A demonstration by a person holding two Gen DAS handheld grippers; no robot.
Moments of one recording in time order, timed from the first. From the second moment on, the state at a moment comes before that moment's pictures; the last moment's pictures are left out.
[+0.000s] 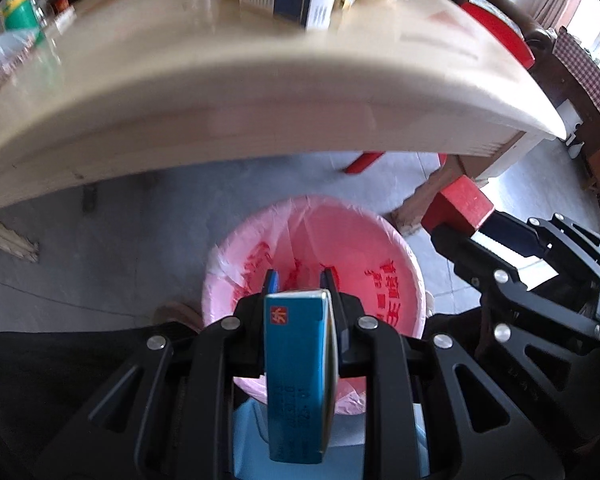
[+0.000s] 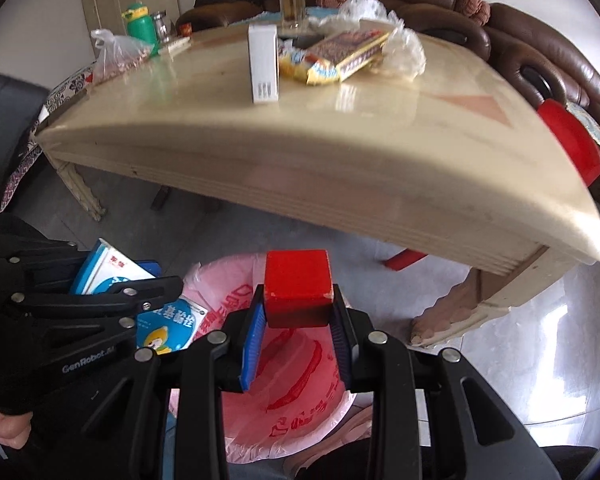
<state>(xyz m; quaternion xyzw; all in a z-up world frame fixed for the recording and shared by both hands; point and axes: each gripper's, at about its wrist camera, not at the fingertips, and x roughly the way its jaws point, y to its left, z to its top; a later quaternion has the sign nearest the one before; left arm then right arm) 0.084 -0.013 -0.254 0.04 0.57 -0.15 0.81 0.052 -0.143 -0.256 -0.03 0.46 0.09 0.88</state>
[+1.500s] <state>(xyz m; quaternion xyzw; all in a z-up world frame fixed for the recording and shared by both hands) 0.133 -0.018 -0.391 0.11 0.71 -0.06 0.70 0.106 -0.144 -0.403 -0.01 0.63 0.14 0.77</state>
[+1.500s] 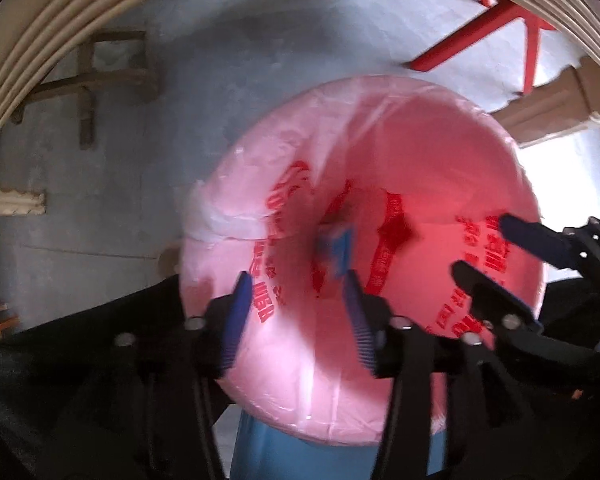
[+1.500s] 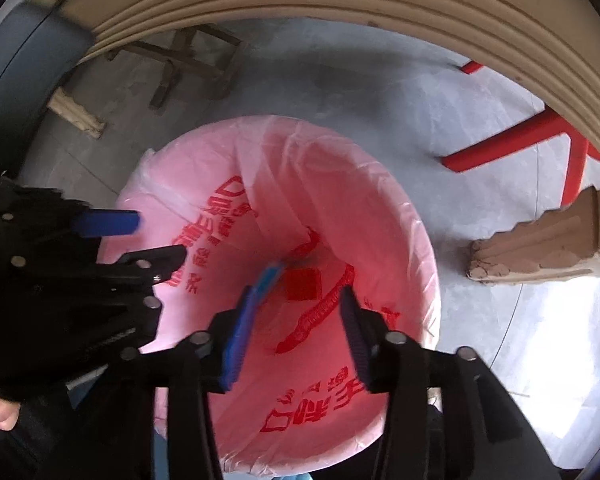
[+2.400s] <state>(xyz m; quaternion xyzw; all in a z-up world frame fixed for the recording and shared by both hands) 0.129 -0.013 -0.371 0.09 0.69 -0.05 0.72 0.105 -0.162 -0.384 0.05 0.61 0.11 0.78</state>
